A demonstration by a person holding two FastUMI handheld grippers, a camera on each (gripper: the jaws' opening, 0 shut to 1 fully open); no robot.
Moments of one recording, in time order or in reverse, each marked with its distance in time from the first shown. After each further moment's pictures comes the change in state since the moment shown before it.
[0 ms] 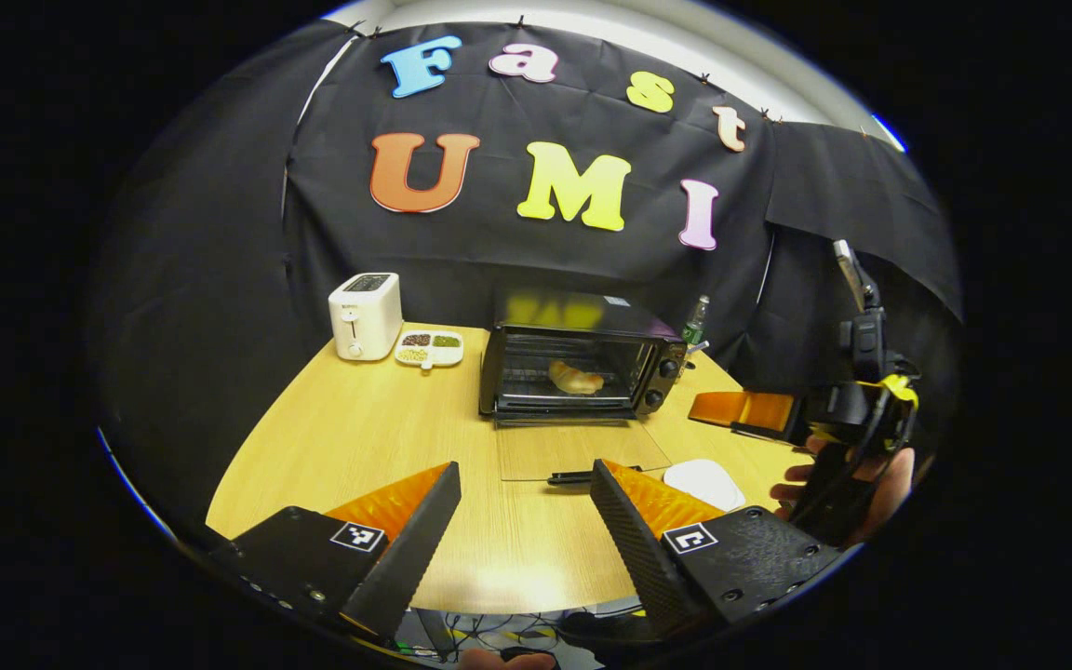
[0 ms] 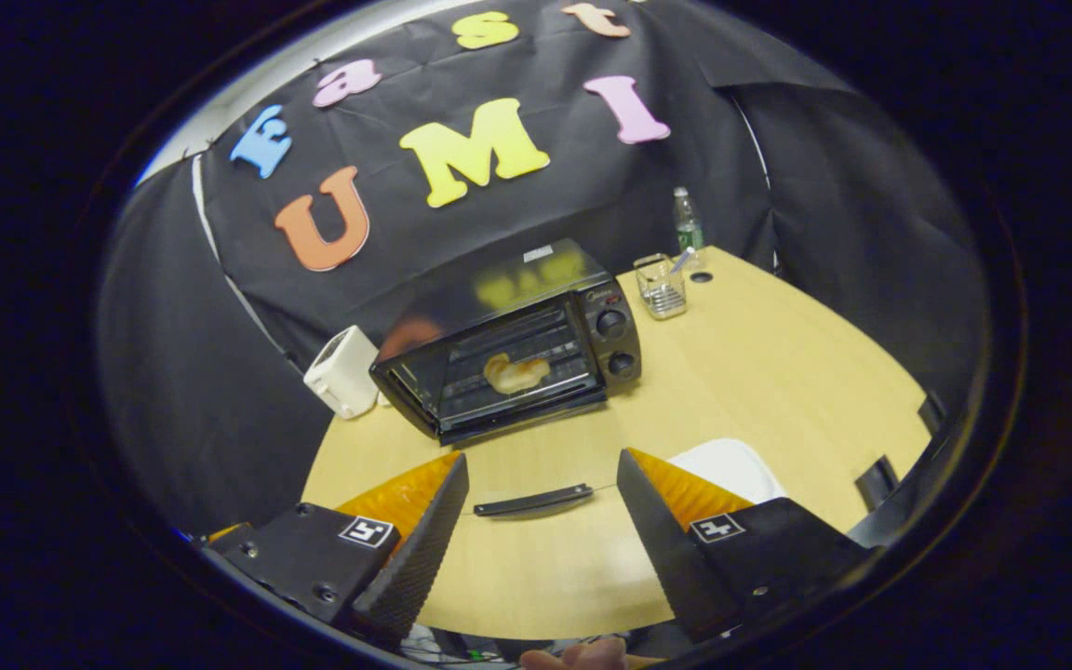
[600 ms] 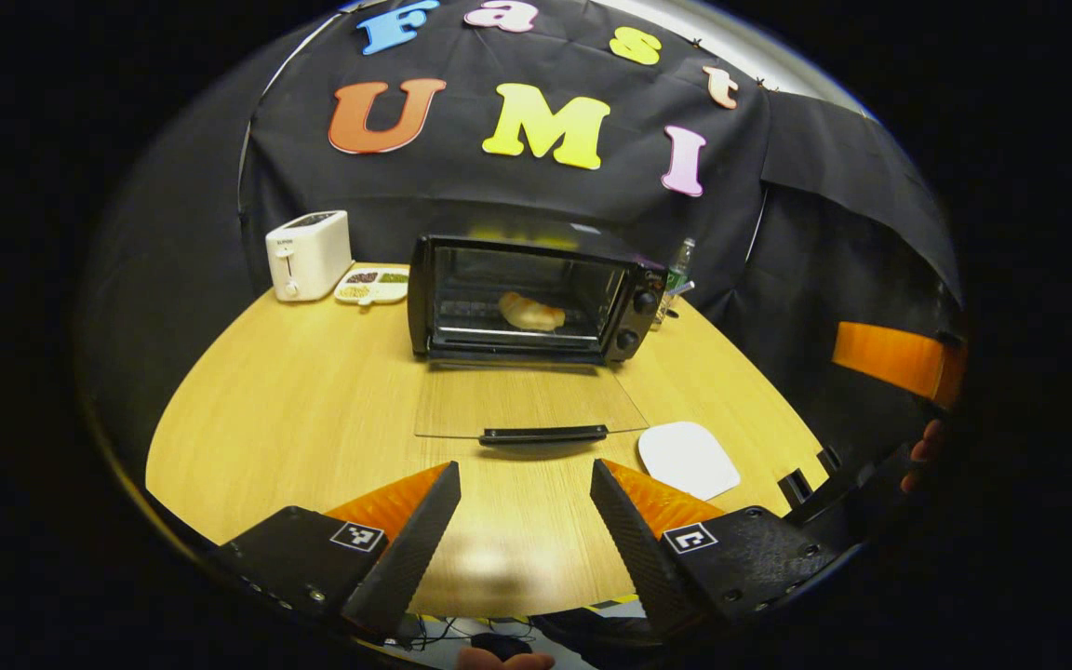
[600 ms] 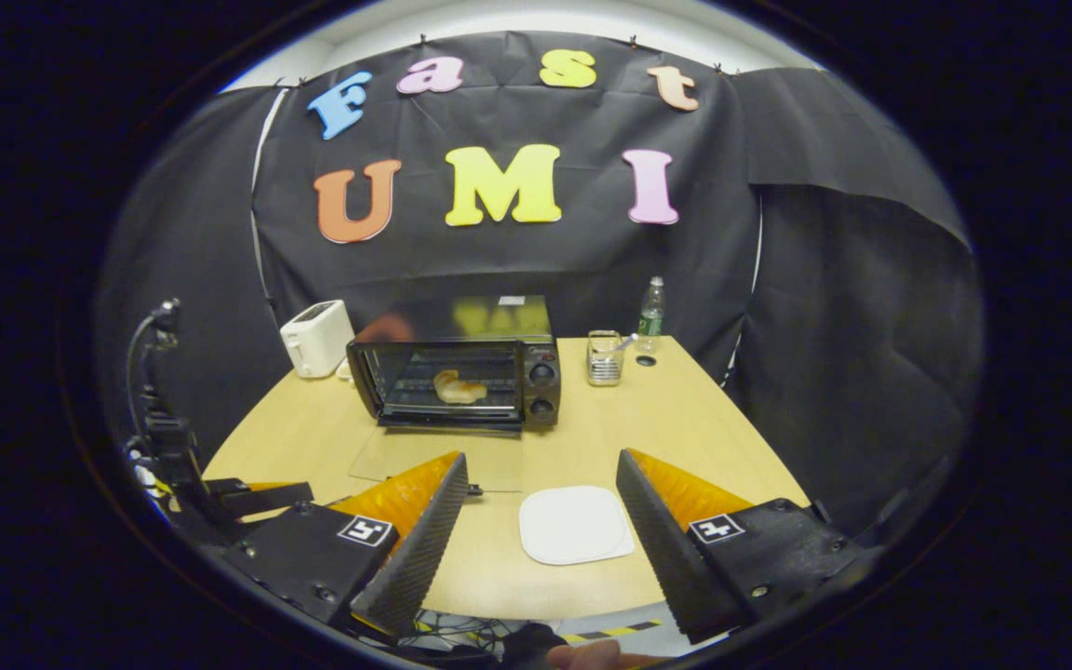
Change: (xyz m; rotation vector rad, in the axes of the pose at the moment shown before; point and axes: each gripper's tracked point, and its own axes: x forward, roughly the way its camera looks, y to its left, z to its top) left arm 0.078 -0.068 -0.083 -0.027 0.173 -0.037; right arm -0.084 -0.081 0.018 -0.280 -0.107 -0.116
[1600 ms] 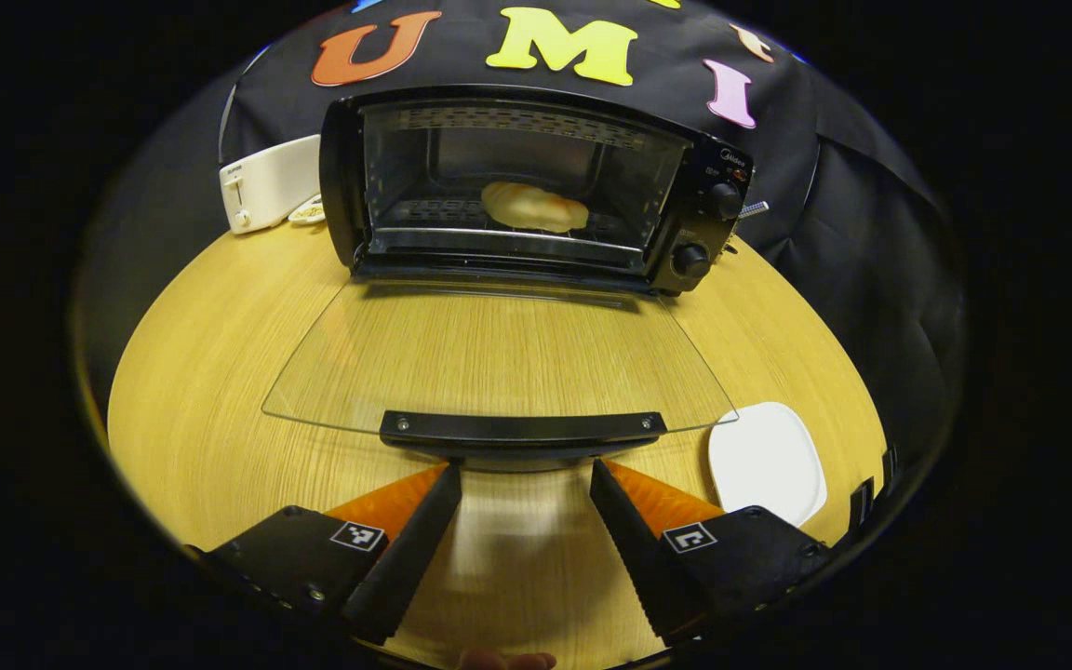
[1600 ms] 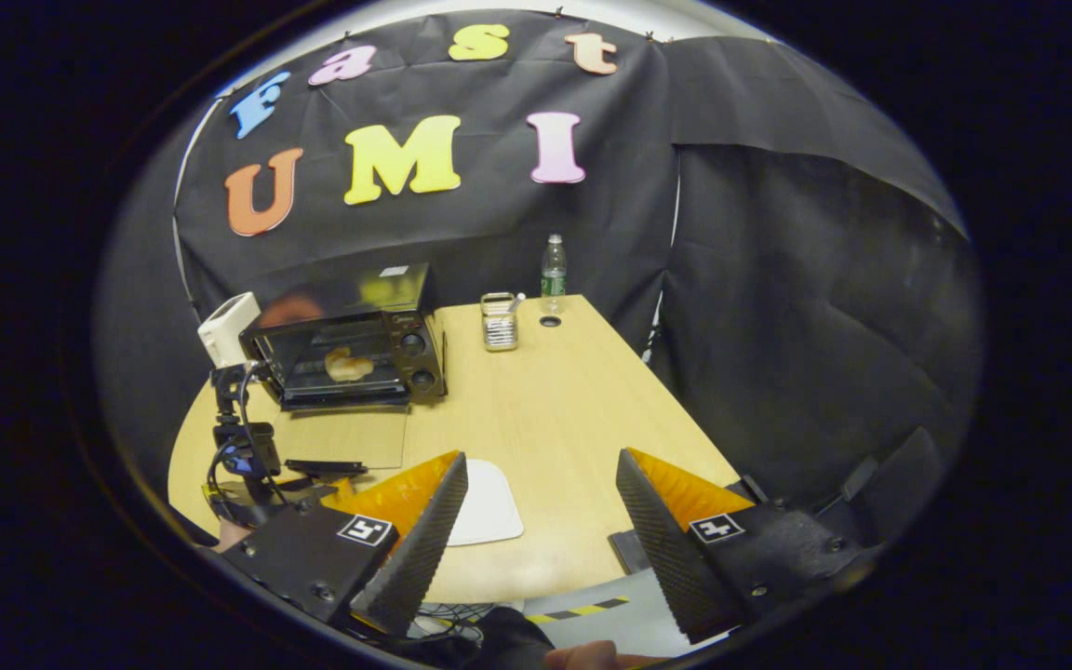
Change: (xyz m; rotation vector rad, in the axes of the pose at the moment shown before) left arm 0.138 -0.011 -0.048 -0.022 0.177 0.085; right arm 0.005 -0.109 -0.023 0.111 0.096 -0.179
